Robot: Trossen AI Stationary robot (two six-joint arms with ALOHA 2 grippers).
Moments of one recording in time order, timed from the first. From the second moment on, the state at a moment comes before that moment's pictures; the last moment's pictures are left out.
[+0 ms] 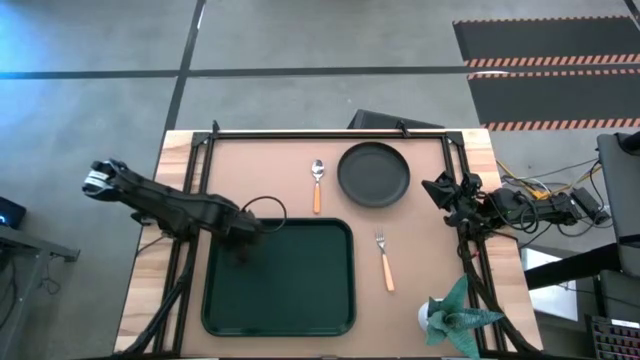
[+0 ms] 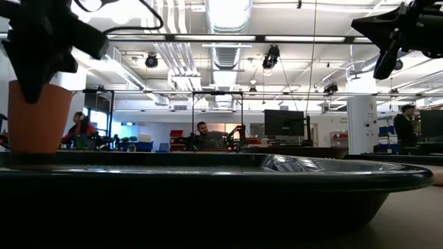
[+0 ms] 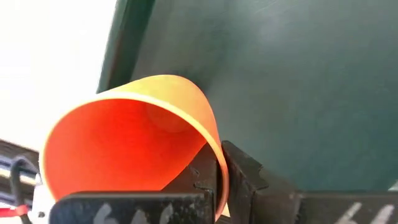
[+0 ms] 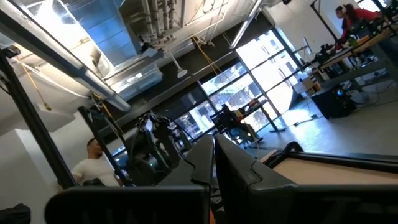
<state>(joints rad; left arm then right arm) -0.25 1.28 0.95 -1.25 0.02 -0.67 0.13 0.05 0.01 0.44 0.42 0.41</state>
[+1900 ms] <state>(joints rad) -0.16 1.29 1.21 -1.18 -0.27 -0.61 0.13 0.10 0.13 0.22 0.41 0.47</state>
